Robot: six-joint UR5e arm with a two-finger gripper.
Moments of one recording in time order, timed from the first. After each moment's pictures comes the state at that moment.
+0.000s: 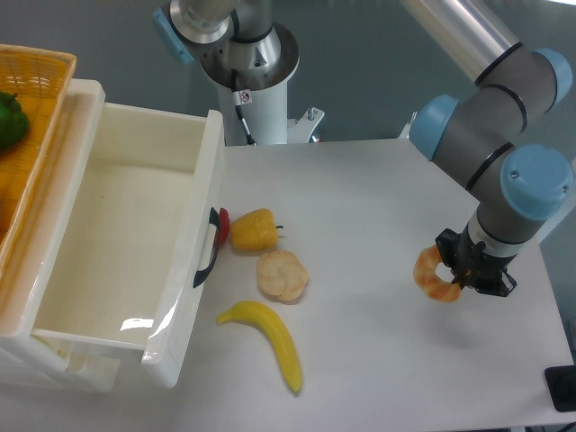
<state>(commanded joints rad) 2.72 -2.19 -1.19 -1.32 1.56 1.50</state>
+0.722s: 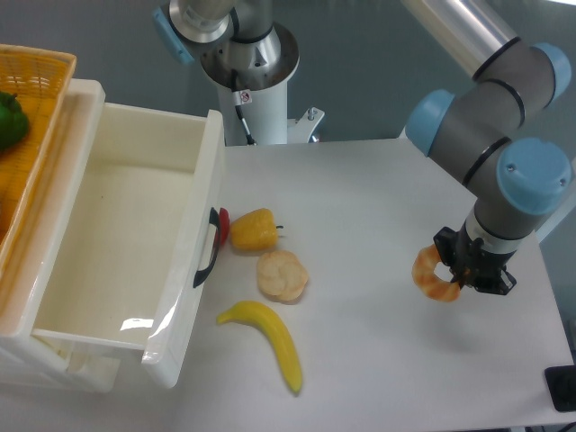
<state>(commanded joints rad) 2.69 -2.10 -1.20 -1.32 1.52 1.41</state>
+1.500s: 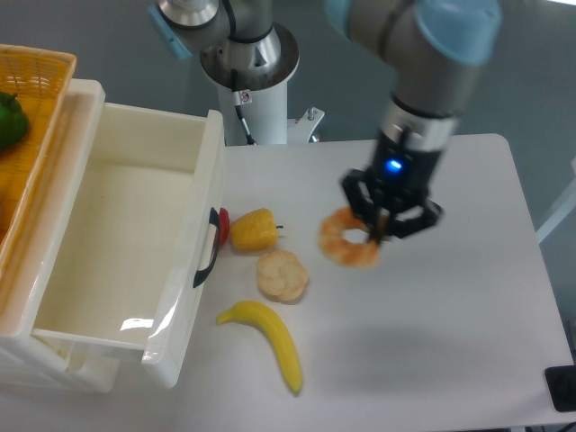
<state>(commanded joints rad) 2.51 -1.75 -1.36 -1.31 1.22 0.95</state>
